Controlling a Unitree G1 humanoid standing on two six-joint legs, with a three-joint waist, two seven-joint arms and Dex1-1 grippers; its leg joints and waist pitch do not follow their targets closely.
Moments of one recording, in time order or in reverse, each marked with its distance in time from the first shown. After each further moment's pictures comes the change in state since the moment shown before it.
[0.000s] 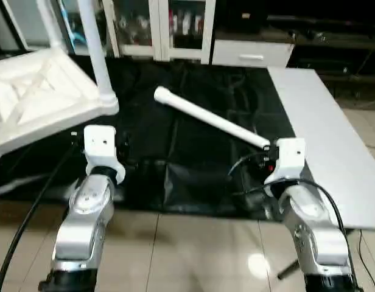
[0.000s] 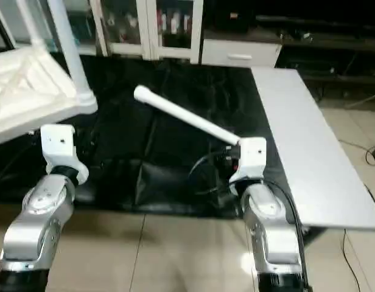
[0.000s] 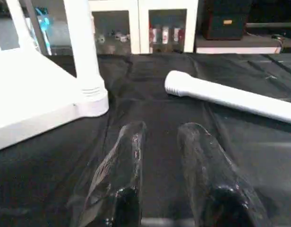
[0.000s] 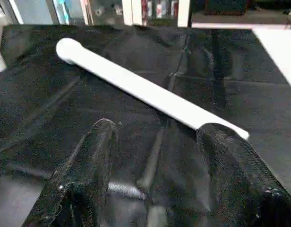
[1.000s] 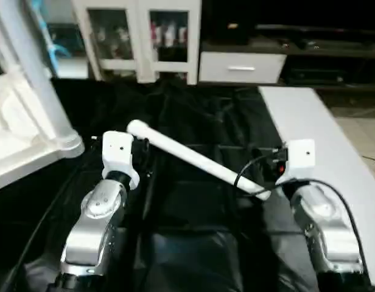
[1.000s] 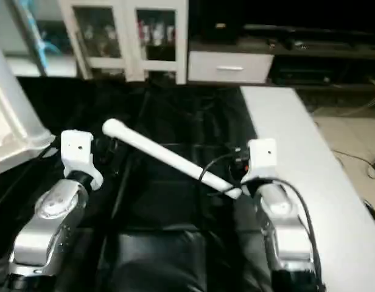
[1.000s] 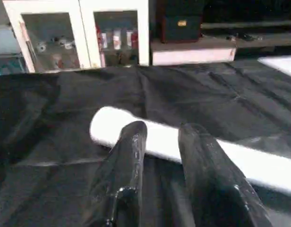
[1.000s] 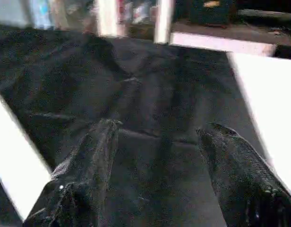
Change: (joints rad) left arm 0.039 0.017 -0.072 -0.002 -0.001 -0.005 -0.106; right arm -0.055 -0.108 0.010 0.104 -0.009 -0.056 0.068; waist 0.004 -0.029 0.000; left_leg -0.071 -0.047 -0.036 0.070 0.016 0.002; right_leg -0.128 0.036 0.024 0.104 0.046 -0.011
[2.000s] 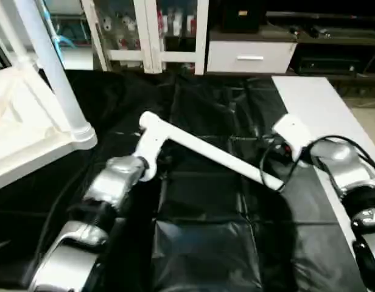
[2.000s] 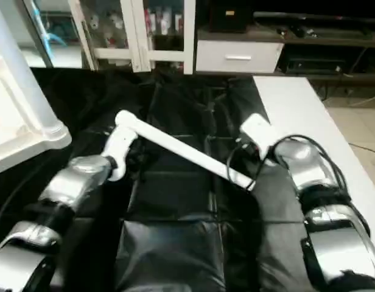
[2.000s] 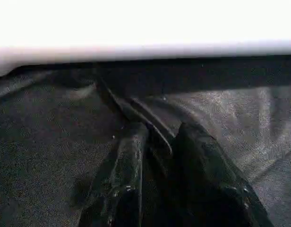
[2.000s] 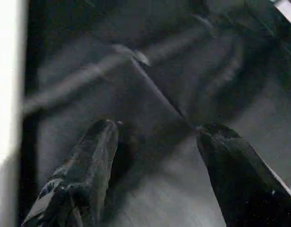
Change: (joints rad) left arm -0.539 0.055 -0.158 0.884 0.048 -0.007 -0.362; right arm -0.540 -0.316 0.232 0.918 -0.245 -0.368 0.481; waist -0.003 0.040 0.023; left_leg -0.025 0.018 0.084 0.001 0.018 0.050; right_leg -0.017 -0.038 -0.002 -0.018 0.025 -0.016
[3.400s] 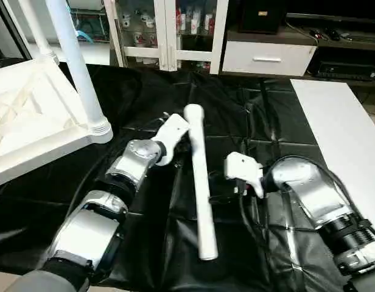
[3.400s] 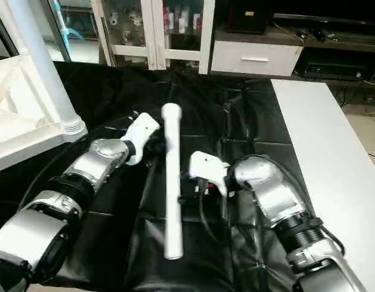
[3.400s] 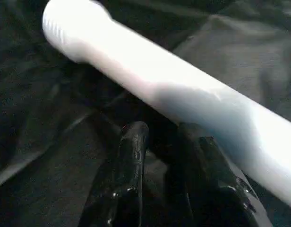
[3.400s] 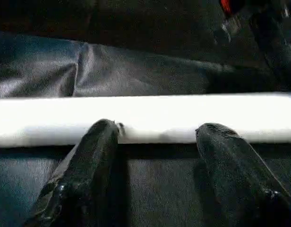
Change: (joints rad) left arm -0.206 -0.078 -0.045 0.319 0.110 -0.260 -0.067; right arm 0.239 0.064 0.183 -0.611 0.078 0.118 0.434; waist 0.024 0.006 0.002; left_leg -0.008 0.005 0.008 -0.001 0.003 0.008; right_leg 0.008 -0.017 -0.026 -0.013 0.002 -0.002
